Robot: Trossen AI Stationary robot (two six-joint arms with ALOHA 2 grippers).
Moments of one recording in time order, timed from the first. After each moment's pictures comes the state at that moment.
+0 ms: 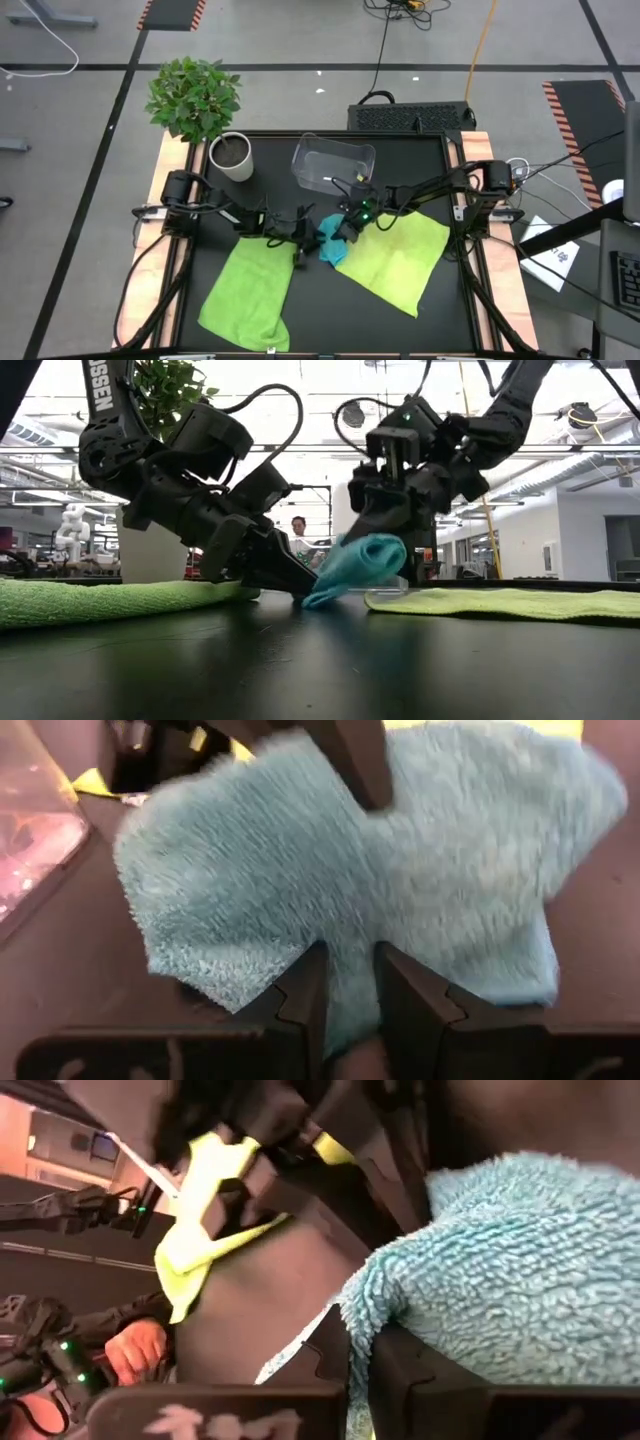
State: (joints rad) left arm -0.09 1.96 0.64 0.81 -0.01 0.08; right arm -0.13 1.77 0.74 0.43 -0.55 0.76
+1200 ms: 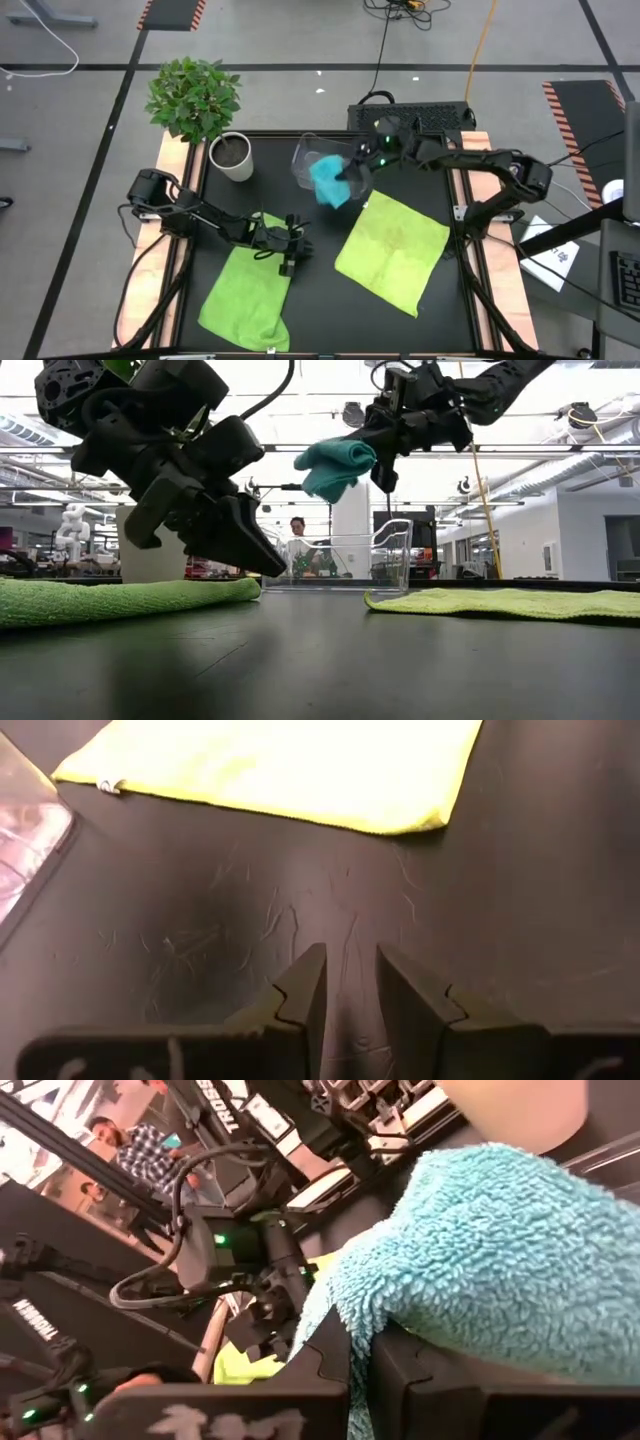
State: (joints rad) left arm -0.23 1.73 0.64 0.45 -0.16 0.06; right arm -0.51 1.49 0.93 0.19 -0.81 0.49
